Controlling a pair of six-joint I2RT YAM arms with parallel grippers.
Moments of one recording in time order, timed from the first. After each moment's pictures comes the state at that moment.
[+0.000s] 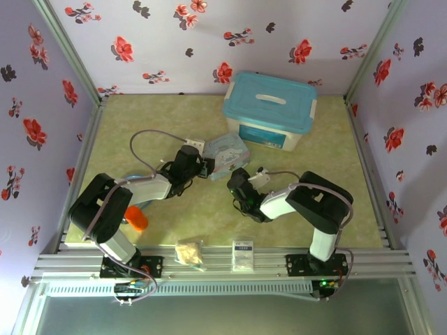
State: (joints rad) left arm -0.66 1.63 0.76 0.26 -0.14 -0.30; right arm 0.93 1.78 0.61 0.59 0.70 1.49
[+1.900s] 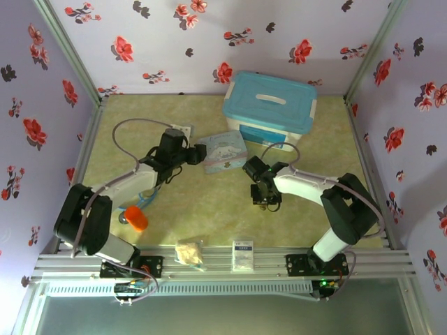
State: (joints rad) left arm -0.53 1.48 0.89 -0.01 -0.02 -0.33; right arm 0.70 1.60 0.89 -0.73 0.07 0.67
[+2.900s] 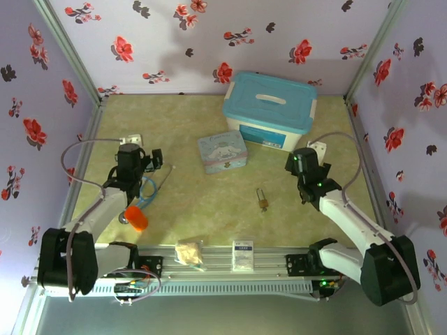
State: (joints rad) left arm -0.19 1.19 0.58 0.07 -0.26 -0.14; right arm 0.32 1.07 0.57 -0.17 0.52 0.39
